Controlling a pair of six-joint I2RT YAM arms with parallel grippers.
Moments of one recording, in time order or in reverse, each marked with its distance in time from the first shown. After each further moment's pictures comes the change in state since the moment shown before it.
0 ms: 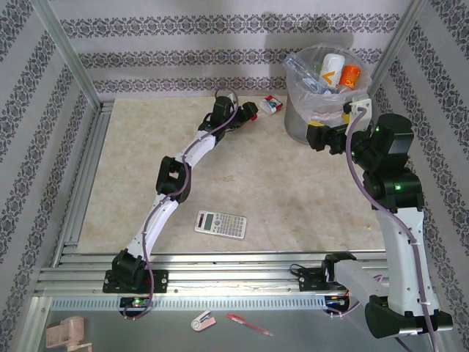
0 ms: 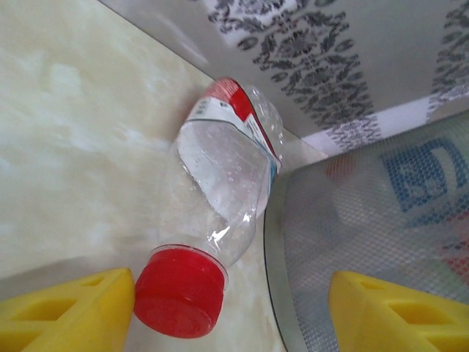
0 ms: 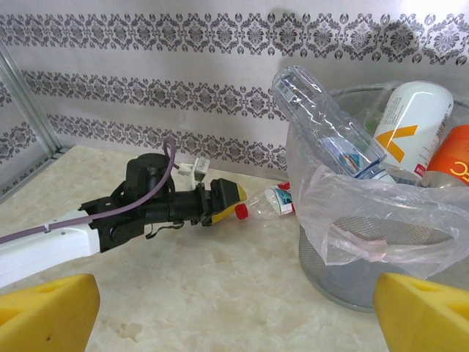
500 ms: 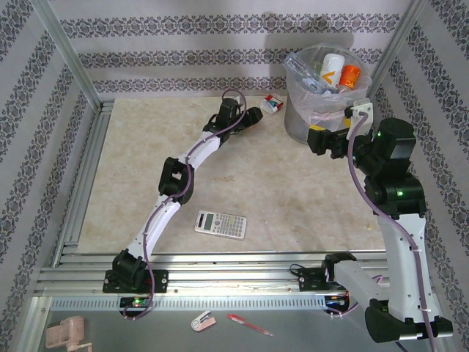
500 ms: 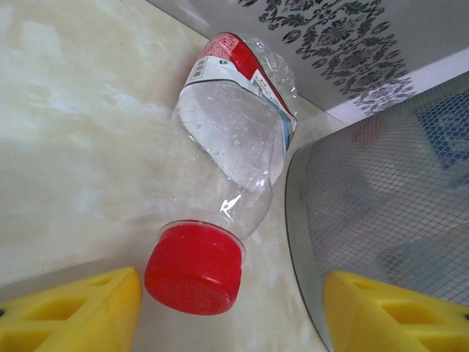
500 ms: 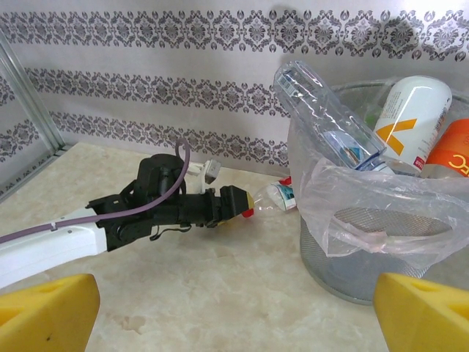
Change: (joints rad) left arm -0.032 -0.010 0.003 -0.095 -0.073 0.126; right arm 0.000 -0.034 -0.010 -0.026 -0.002 -0.002
